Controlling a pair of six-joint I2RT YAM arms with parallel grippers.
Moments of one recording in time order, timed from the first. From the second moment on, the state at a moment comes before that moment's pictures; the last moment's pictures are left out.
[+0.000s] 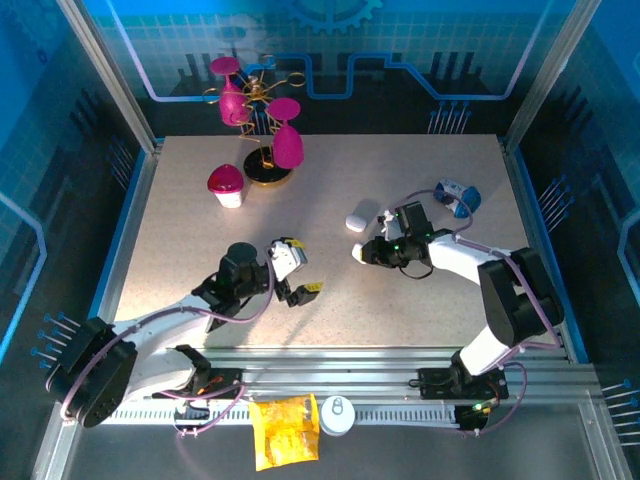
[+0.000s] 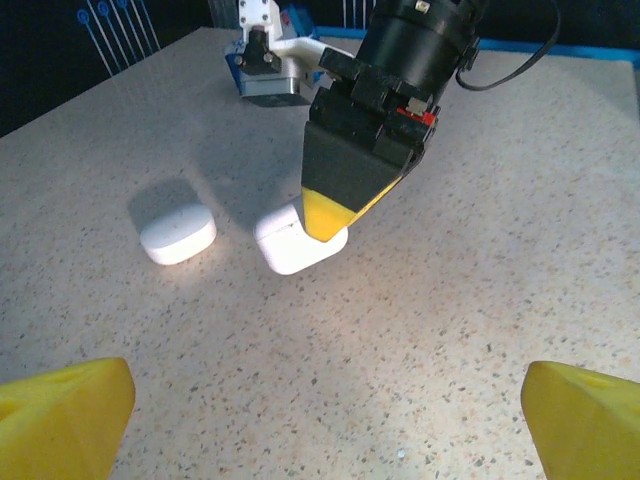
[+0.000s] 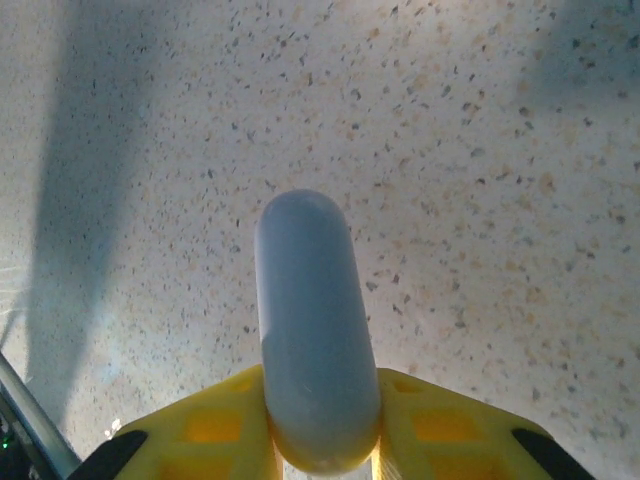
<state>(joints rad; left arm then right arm) -0.56 1.15 0.38 0.42 0.43 0.25 0.34 1.62 0.82 -0.22 -0.50 0.47</state>
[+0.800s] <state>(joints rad) -0.41 1.07 0.37 0.42 -0.06 0.15 0.29 1.13 0.72 -0.17 -0.08 0.24</state>
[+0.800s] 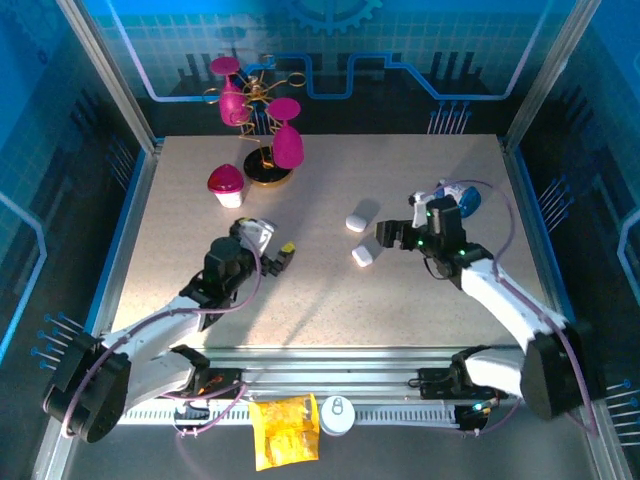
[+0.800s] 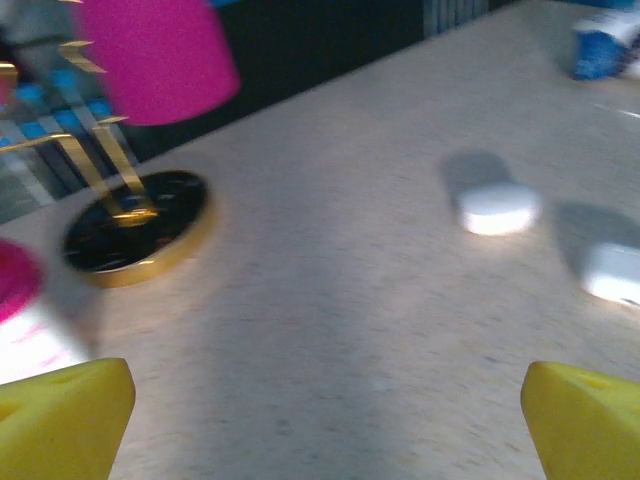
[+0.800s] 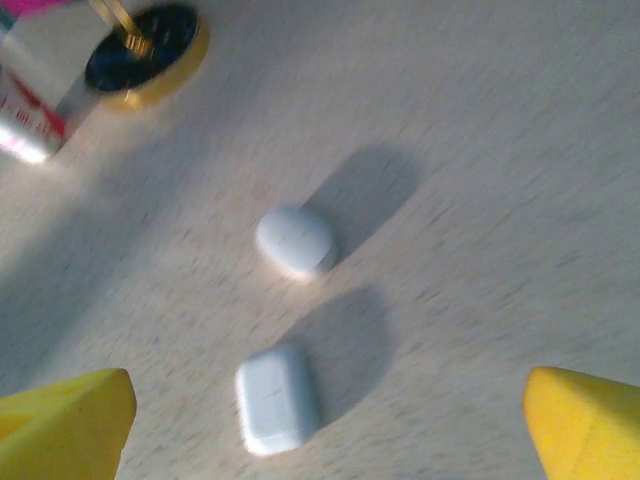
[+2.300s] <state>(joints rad) -0.03 1.55 0.36 0.84 -0.06 -0.09 0.06 1.54 0.37 0.80 -0.01 -0.05</state>
